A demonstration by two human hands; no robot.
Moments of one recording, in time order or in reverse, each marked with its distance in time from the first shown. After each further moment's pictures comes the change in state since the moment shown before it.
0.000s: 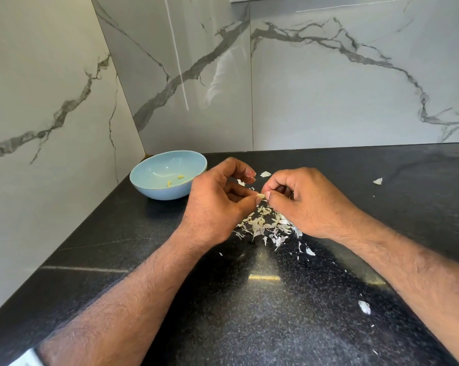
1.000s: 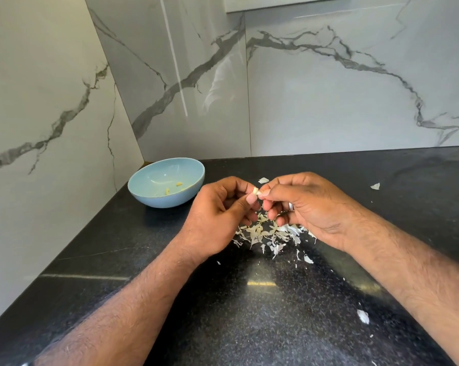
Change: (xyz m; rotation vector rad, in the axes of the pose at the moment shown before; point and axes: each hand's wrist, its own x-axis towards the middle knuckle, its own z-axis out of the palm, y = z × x) left_hand 0.001 -0.014 0.003 -0.213 -0.141 -0.080; right_hand 0.004 -0.006 -0.010 0.802 -0.170 0.358
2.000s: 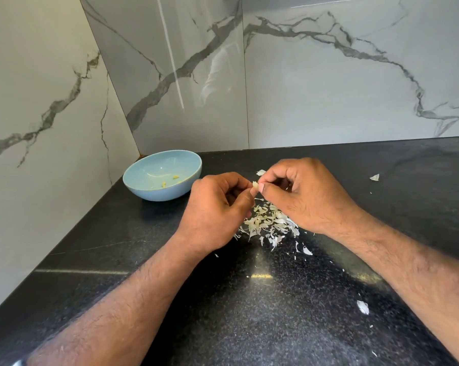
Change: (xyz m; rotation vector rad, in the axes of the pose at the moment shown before) left_hand -0.003 0.006 0.005 0.288 0.096 0.030; right_hand 0.003 0.008 0.004 -0.749 0.258 -0.500
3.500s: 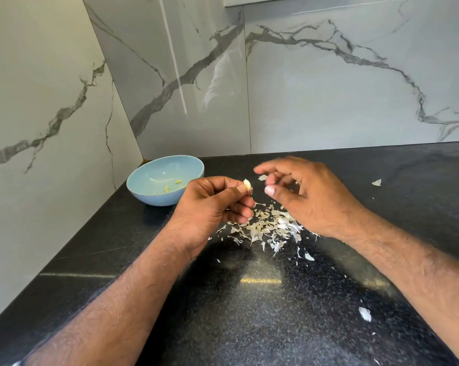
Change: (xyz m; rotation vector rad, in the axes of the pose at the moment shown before) left_hand 0.007 0.001 -0.015 -0.608 -0.099 -0.298; right_hand 0.001 0.005 -0.008 -0.057 -0.060 -0.064
